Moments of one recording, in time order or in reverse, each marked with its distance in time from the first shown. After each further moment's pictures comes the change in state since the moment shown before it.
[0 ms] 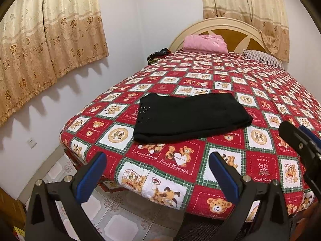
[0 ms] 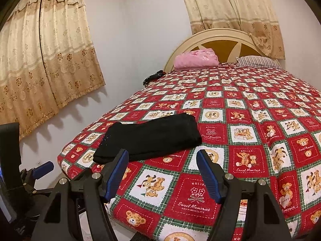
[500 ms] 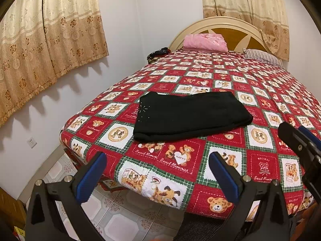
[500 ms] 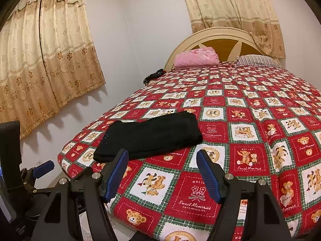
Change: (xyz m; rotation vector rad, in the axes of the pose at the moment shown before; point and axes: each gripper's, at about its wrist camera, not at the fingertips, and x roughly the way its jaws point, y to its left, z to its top) left arm 0.000 -0.001 0.000 0.003 0.003 0.002; right arm 0.000 0.000 -0.002 0.001 0.007 0.001
